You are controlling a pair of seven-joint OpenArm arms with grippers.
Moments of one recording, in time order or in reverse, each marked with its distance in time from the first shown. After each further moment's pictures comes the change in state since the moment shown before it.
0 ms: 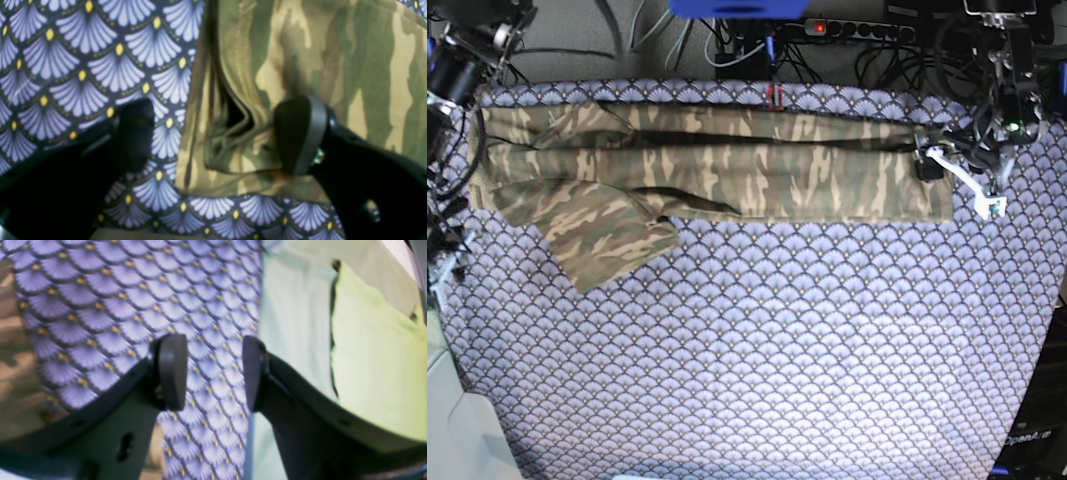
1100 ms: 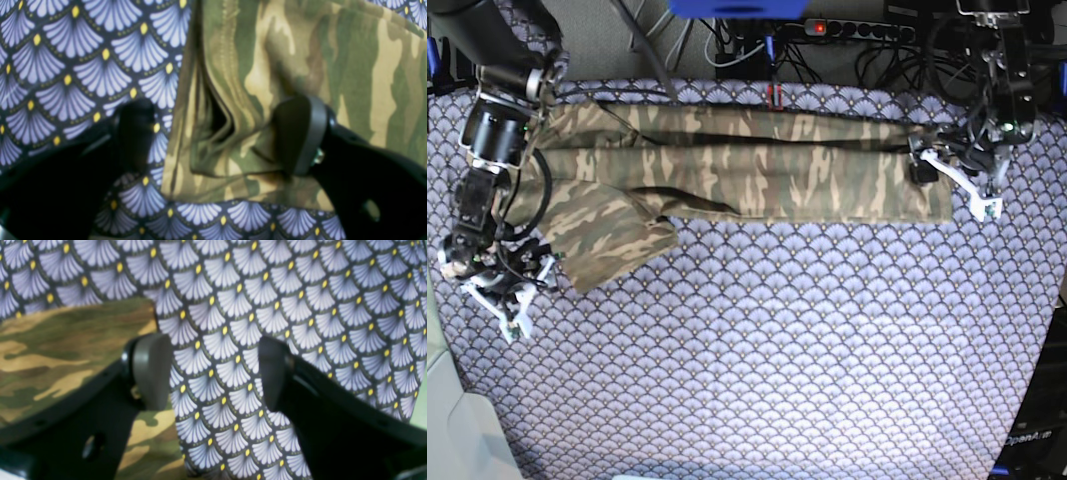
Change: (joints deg) left arm -0.3 1.9 -0.2 0.3 0.4 0.0 -0.4; right arm 12.3 -7.5 -8.7 -18.3 0.0 -0.2 -5.7
